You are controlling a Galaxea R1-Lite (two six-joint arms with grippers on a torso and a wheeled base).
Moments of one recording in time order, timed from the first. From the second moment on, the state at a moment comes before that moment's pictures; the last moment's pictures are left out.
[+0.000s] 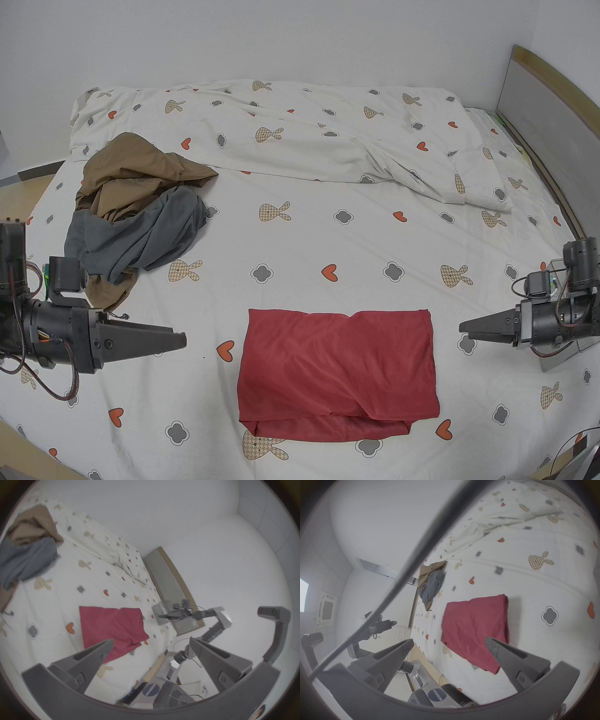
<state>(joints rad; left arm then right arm) -0.19 1.28 -0.68 -0.12 -0.89 -0.28 0.06 1.49 -0.62 -0.17 0.86 0.30</state>
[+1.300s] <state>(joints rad) -0.03 1.90 -0.81 -0.14 -1.15 -0.10 0.17 2.19 -0.74 -0.51 0.75 0.30</state>
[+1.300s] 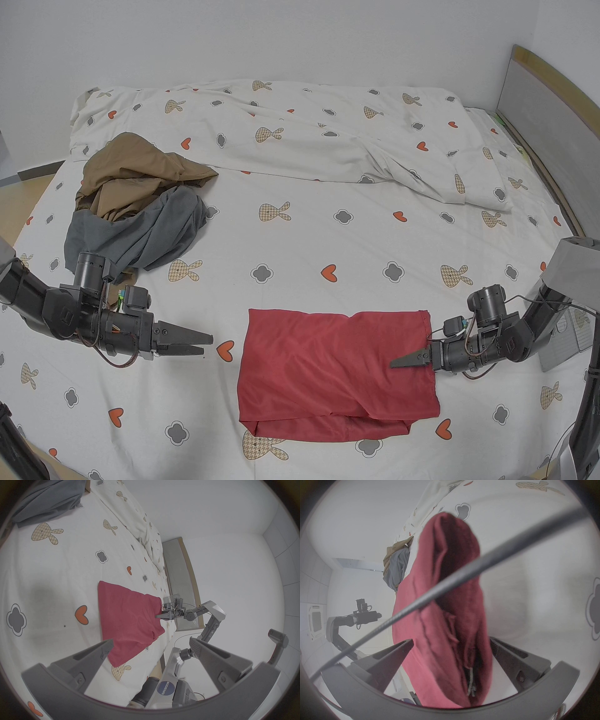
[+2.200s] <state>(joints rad) -0.08 2.17 -0.94 -0.25 -1.12 -0.10 0.25 2.19 -0.76 -0.52 0.78 0.34</state>
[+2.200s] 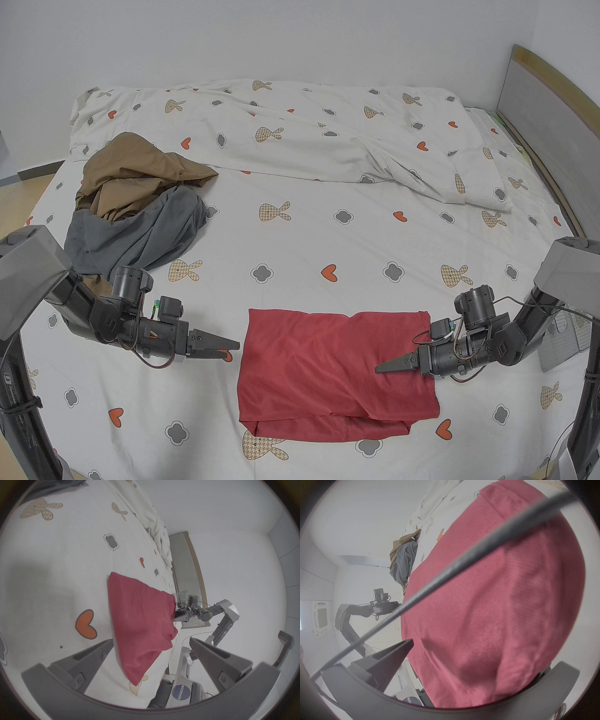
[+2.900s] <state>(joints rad) -0.19 2.36 -1.10 -0.24 -1.08 -0.11 0.25 2.19 -0.76 -0.52 0.78 0.34</state>
